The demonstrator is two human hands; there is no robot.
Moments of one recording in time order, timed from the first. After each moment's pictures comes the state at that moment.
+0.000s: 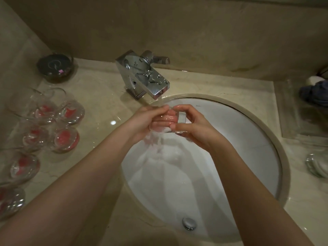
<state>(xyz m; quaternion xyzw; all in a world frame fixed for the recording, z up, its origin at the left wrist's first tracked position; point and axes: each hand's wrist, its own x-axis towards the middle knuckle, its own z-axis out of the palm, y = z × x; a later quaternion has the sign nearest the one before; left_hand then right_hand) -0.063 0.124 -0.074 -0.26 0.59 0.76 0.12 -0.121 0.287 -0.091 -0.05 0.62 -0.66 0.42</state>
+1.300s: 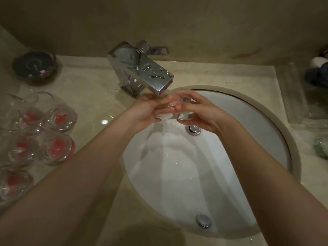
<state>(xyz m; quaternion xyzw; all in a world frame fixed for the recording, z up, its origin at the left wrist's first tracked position) -0.087 0.104 -0.086 -0.19 0.55 0.80 0.16 -0.150 0.272 -0.090 0.00 0.61 -0.66 0.44</state>
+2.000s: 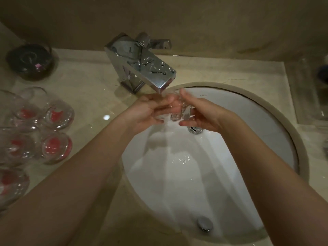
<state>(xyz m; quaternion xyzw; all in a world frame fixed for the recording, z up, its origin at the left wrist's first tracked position) -0.082 0.103 -0.095 -0.21 0.57 0.77 0.18 -0.154 0.271 -0.096 -0.02 0.61 -0.62 0.50</state>
